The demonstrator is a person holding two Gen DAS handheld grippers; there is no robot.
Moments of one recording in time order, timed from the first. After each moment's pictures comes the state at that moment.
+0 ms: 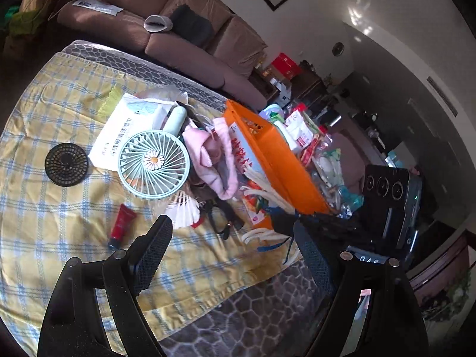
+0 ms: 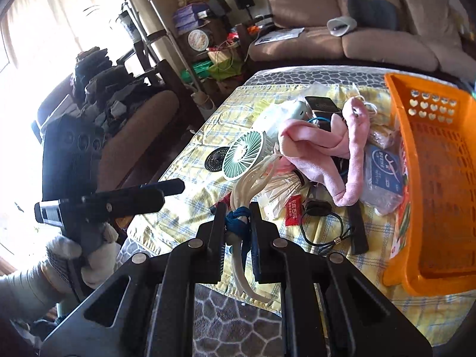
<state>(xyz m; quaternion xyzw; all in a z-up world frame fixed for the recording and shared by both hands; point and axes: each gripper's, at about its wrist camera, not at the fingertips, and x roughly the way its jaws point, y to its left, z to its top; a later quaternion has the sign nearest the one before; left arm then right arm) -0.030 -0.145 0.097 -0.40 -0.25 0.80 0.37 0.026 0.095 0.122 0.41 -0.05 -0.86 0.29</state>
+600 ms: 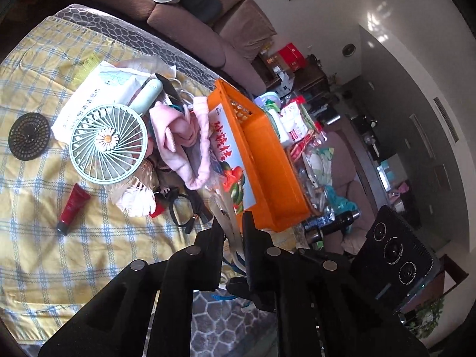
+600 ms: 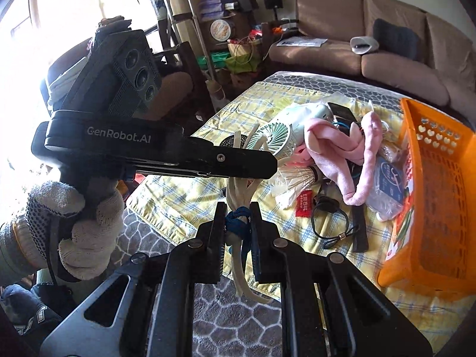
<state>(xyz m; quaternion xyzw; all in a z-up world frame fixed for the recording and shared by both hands) -0.041 -0.099 0.101 -0.46 -0.26 0.77 0.36 0.065 0.074 0.123 0.40 0.03 -0.86 0.31</state>
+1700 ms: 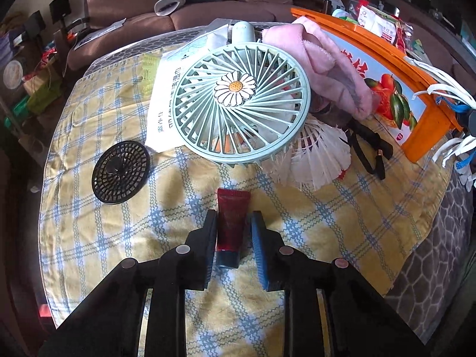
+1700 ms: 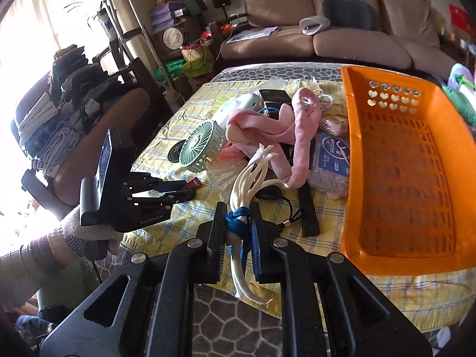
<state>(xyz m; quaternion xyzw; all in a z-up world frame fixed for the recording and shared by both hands) -0.074 -0.101 0.013 -0.47 0.10 0.85 0.21 0.032 0.136 0.114 0.43 -0.04 -0.88 0.22</state>
